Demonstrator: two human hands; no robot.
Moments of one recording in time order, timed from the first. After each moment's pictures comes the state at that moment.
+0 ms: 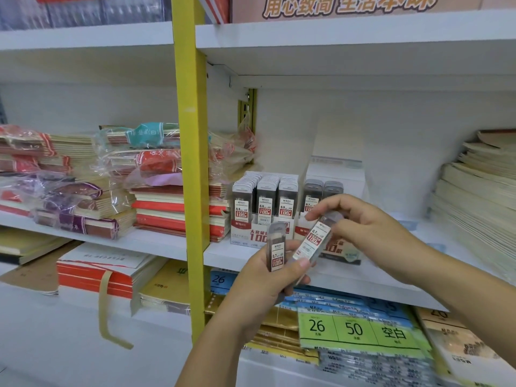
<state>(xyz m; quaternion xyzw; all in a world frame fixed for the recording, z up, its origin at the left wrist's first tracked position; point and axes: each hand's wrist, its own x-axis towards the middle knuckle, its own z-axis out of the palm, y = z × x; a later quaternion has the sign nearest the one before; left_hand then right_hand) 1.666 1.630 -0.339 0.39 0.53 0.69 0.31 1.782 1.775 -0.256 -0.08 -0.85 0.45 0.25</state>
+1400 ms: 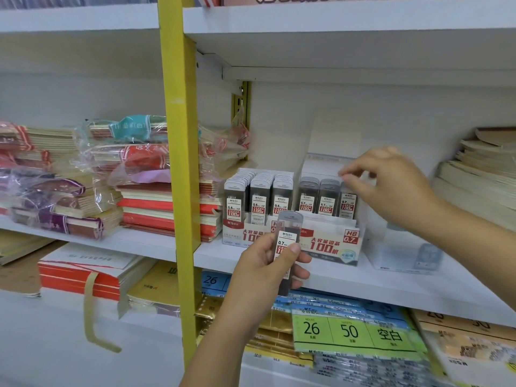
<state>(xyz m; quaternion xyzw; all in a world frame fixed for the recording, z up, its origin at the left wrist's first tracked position) 1.669 1.647 -0.335 0.37 0.55 0.71 0.23 1.772 1.834 -0.215 -0.15 -0.91 -0.04 0.39</state>
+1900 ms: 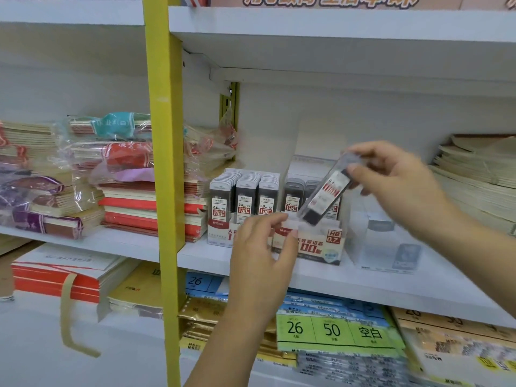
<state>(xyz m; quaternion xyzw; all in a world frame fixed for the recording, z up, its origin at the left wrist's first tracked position) 1.680 1.673 -0.332 0.41 0.66 0.61 -0.12 1.797 1.817 -0.210 -0.10 -0.84 0.29 0.45</state>
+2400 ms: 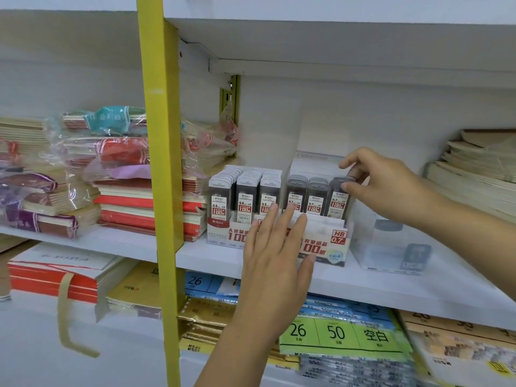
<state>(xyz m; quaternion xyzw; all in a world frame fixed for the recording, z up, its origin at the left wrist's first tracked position) 1.672 1.692 -0.356 0.51 0.75 0.34 -0.25 1.775 1.860 -0.213 -0.17 -0.93 0.02 0.33</state>
